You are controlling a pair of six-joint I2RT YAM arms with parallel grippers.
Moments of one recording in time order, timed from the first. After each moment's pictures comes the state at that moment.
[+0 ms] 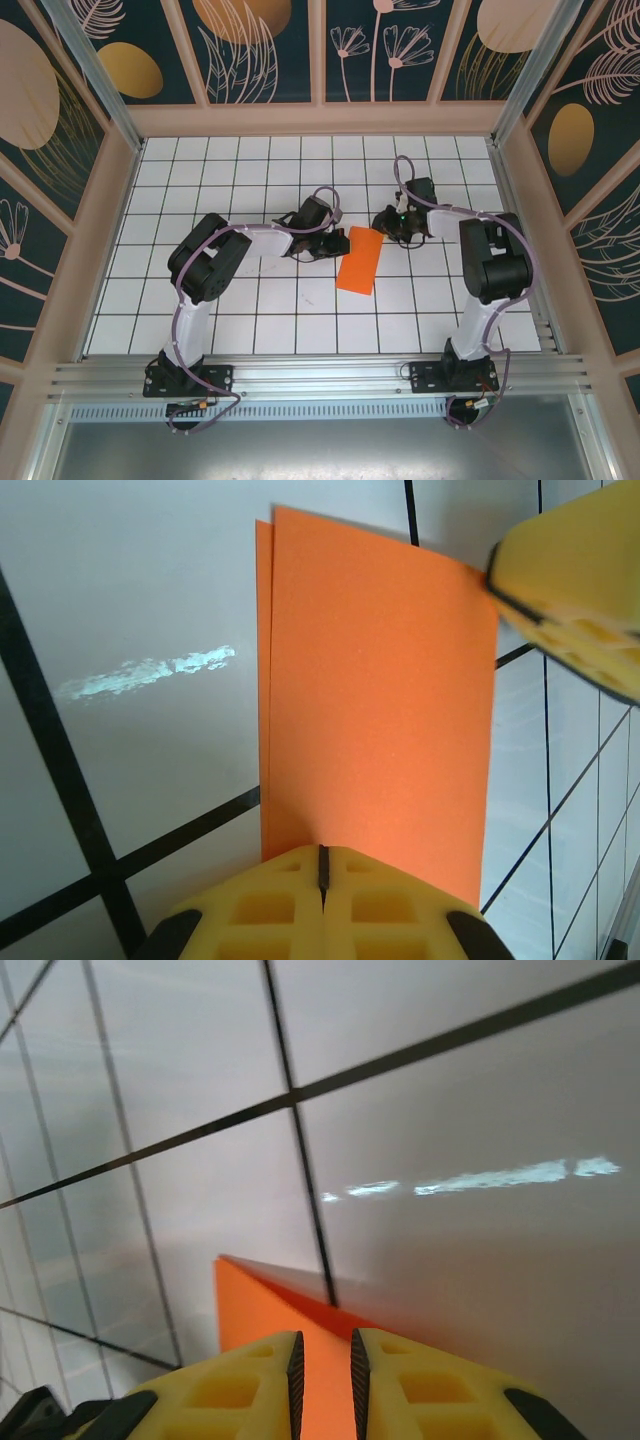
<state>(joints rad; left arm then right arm) -0.70 2.11 1.22 0.04 0.47 -0.76 0.21 1.86 1.00 -0.17 -0.48 0.61</state>
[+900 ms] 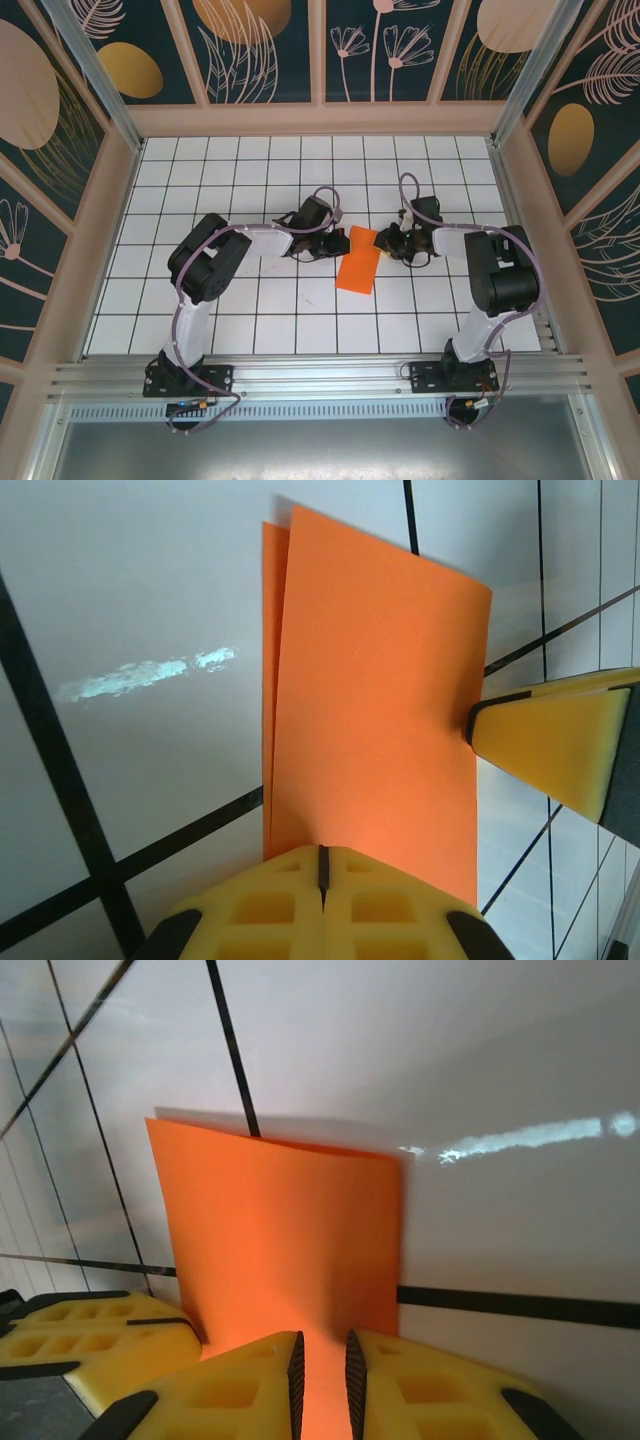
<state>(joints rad) -0.70 2.11 1.22 0.04 0.47 -0.76 0.20 1.74 0.79 -0.08 -0.56 0.65</state>
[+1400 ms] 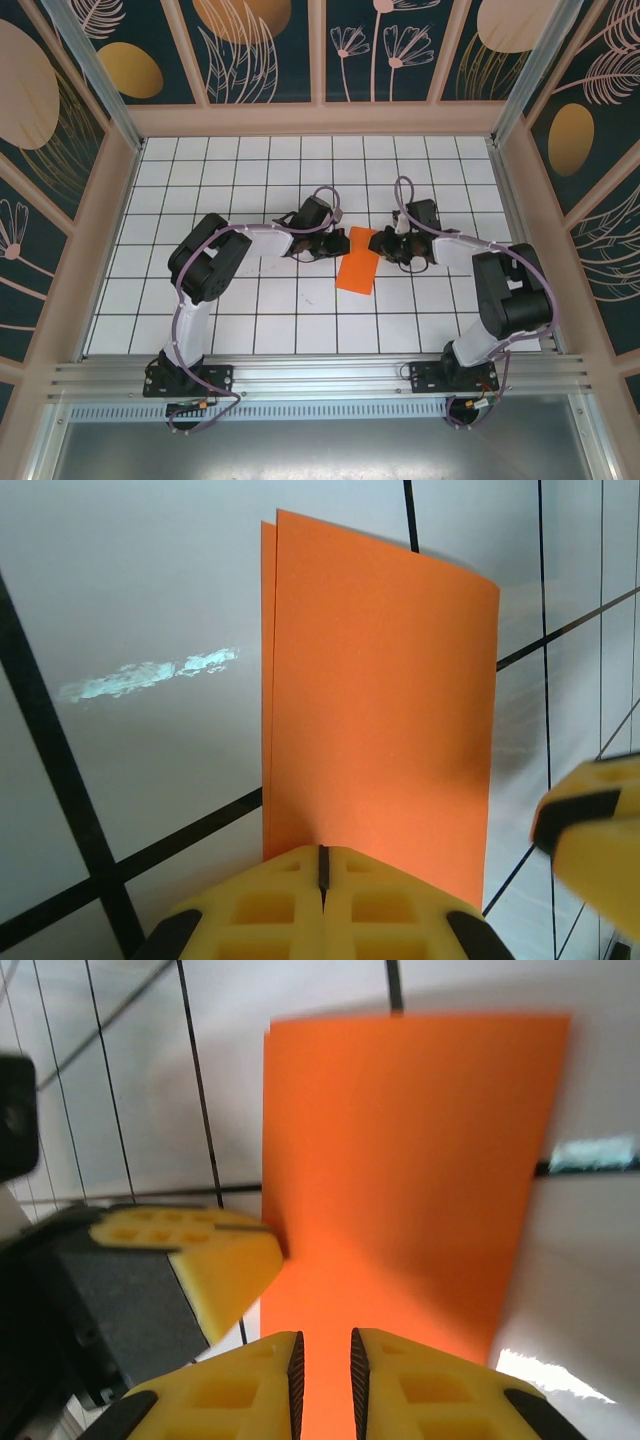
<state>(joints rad) -0.70 2.11 1.22 0.04 0.46 -0.76 0.29 1.59 0.72 -0.11 -0.55 0.66</state>
